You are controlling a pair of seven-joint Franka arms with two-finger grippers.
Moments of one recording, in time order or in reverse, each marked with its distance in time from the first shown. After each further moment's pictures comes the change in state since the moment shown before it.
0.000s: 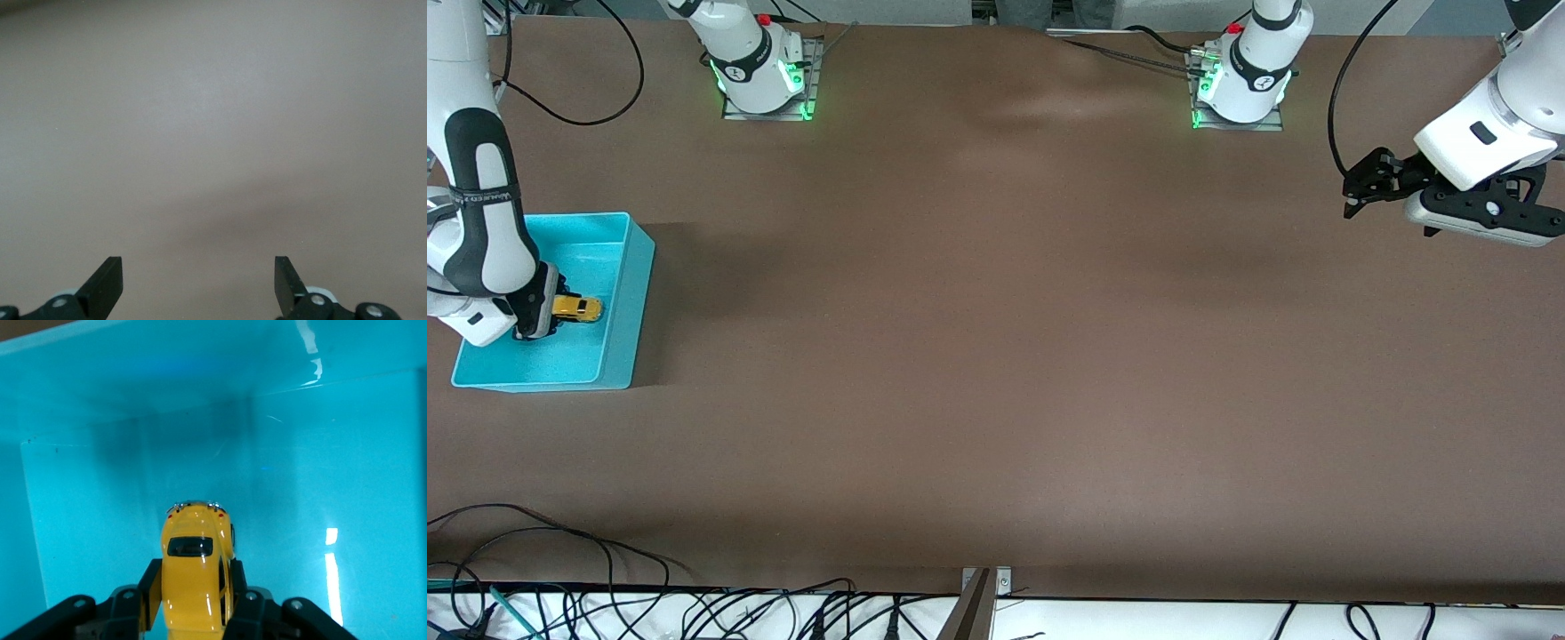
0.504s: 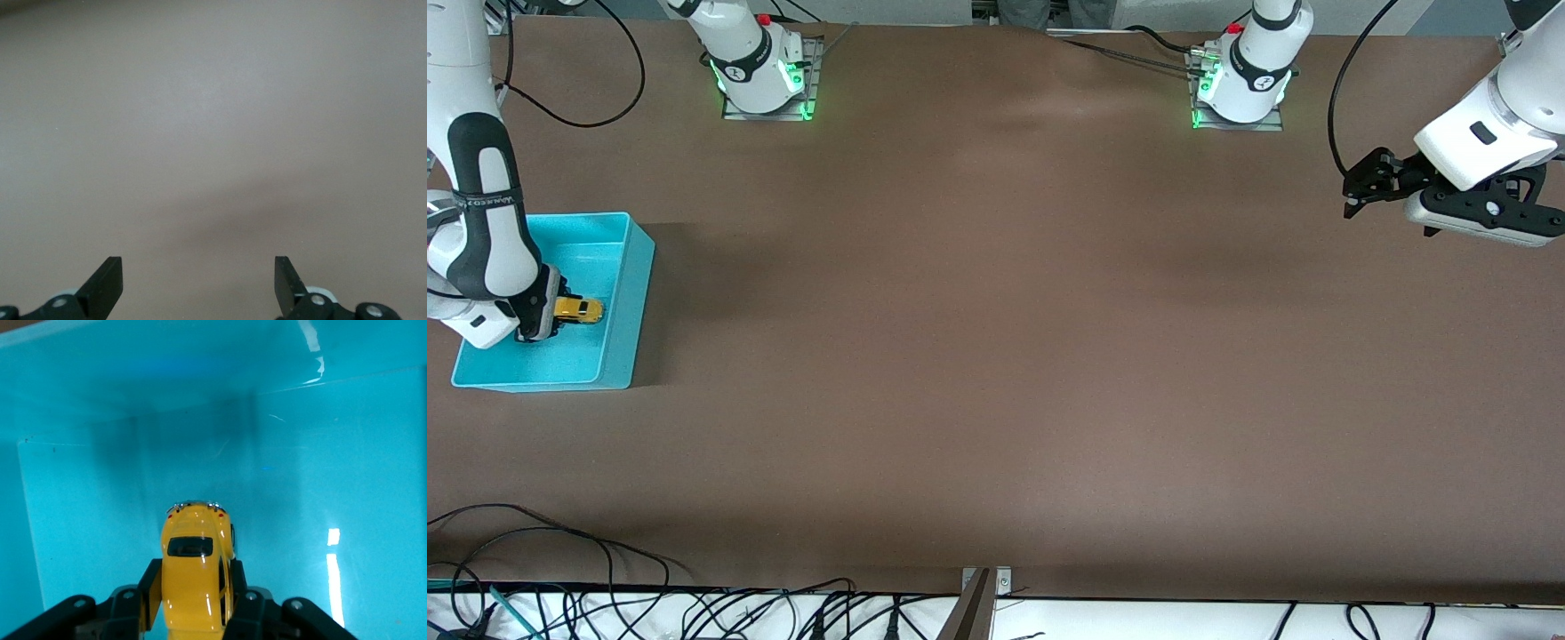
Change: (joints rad) left arm 0.000 0.000 0.000 0.000 0.000 0.000 0.000; right arm 0.000 0.011 0.000 0.004 0.000 -0.001 -0.001
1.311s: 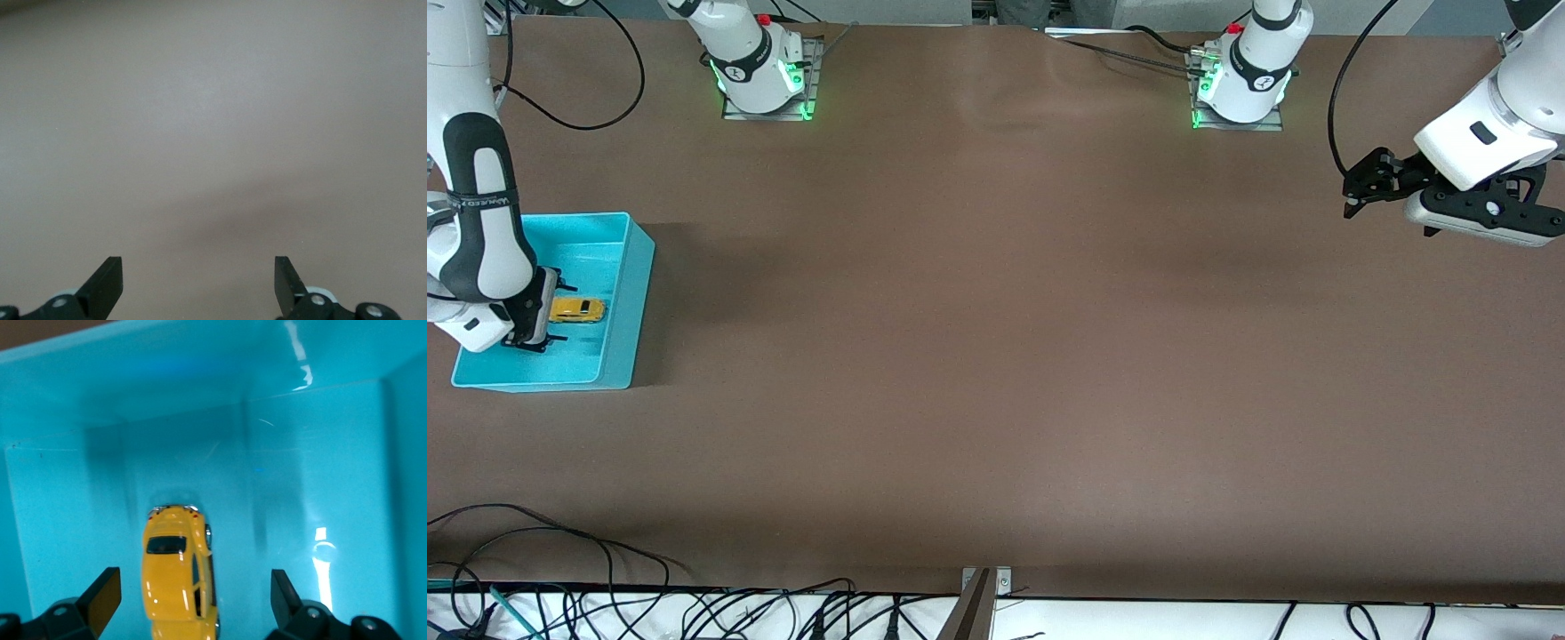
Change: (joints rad) left arm 0.000 0.000 0.000 0.000 0.000 0.000 0.000; right arm 0.002 0.001 0.004 0.046 0.028 -0.015 -0.002
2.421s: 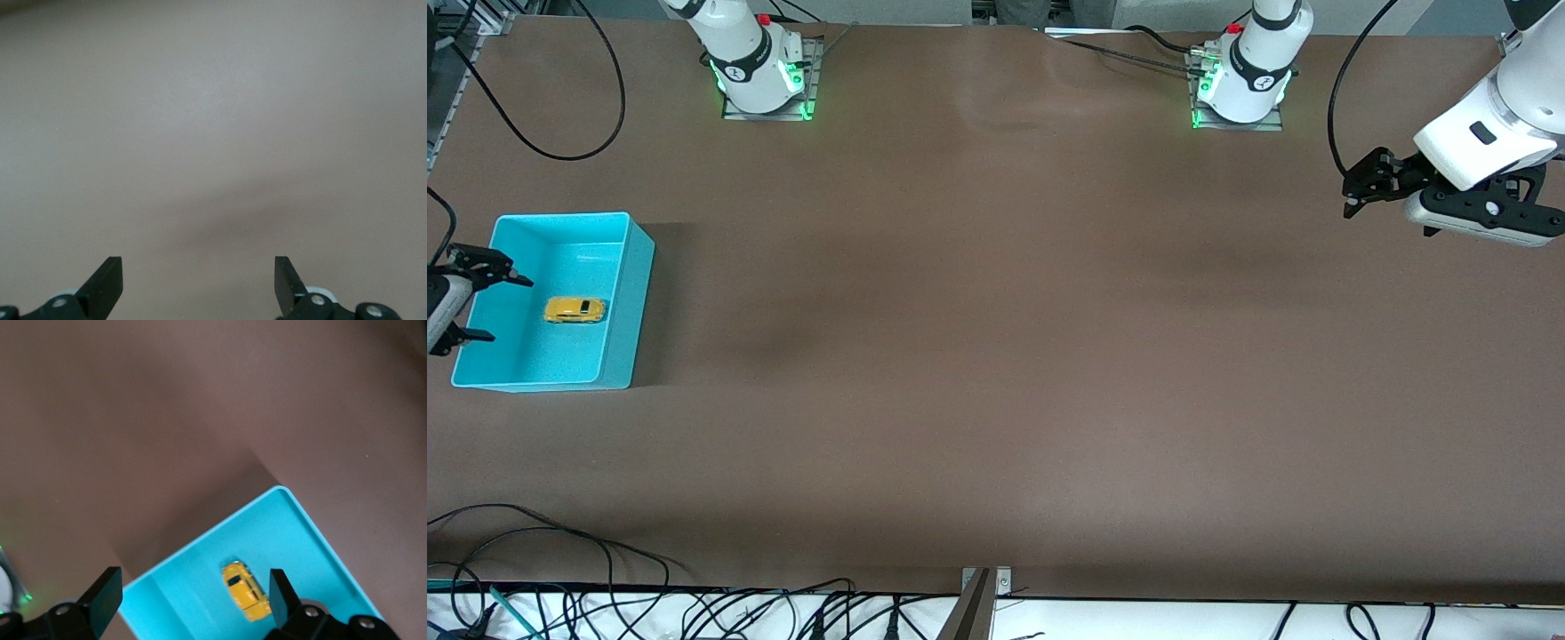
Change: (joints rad) left arm 0.000 0.000 0.000 0.000 0.000 0.000 0.000; right arm 0.141 -0.197 0.004 0.413 -0.012 -0.623 0.824
